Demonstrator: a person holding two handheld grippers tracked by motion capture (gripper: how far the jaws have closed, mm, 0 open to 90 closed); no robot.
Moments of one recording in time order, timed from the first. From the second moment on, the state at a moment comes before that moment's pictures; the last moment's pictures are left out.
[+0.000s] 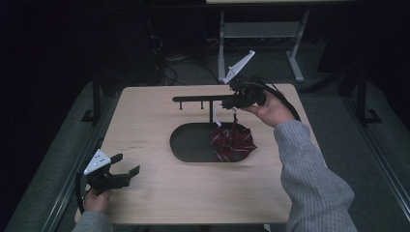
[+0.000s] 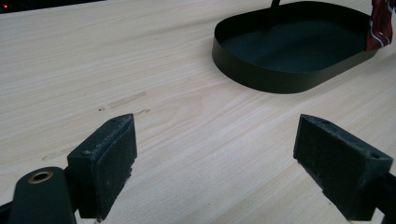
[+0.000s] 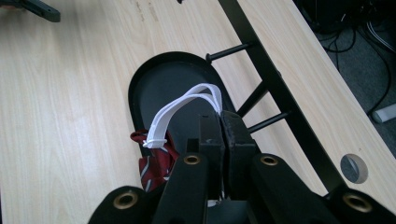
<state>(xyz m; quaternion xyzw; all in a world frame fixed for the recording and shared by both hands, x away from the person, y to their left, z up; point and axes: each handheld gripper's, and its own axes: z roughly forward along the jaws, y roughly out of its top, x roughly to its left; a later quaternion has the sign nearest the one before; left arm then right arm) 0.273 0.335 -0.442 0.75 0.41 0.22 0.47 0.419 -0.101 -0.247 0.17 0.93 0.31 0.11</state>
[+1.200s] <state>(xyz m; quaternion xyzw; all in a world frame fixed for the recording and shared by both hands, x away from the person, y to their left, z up) 0.272 0.337 -0.441 0.75 0.42 0.22 0.47 0.460 -0.105 -0.260 0.22 0.93 0.29 0.11</state>
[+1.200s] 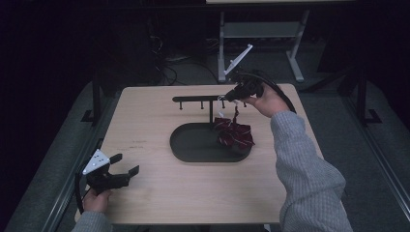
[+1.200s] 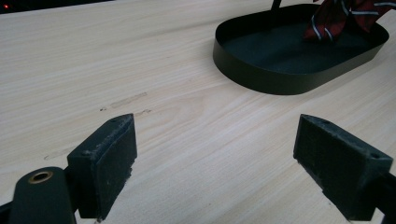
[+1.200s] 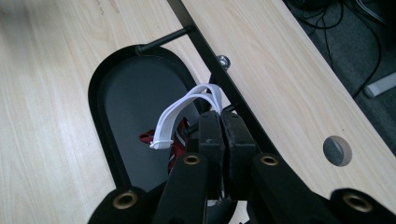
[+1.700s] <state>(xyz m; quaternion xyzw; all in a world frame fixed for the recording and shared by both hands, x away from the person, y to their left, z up) 0.272 0.336 -0.441 0.75 0.42 0.22 0.47 0.468 -0.111 -0.274 0.24 0.92 0.29 0.10</state>
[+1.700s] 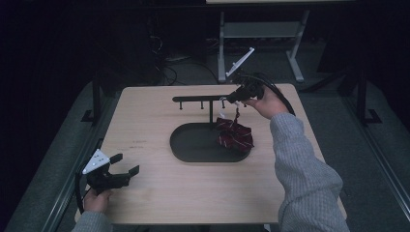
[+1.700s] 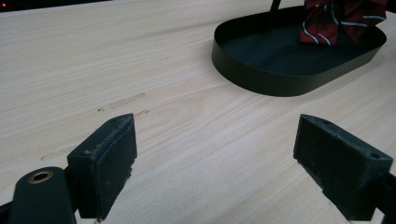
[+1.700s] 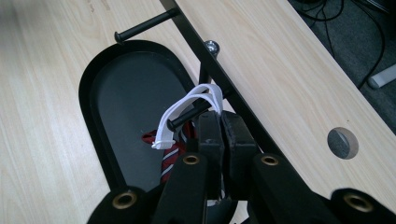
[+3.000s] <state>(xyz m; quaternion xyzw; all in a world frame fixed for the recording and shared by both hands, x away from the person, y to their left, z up) 0.272 0.336 -0.441 0.75 0.42 0.22 0.47 0.465 -0.113 -0.286 0.24 0.92 0.29 0.10</state>
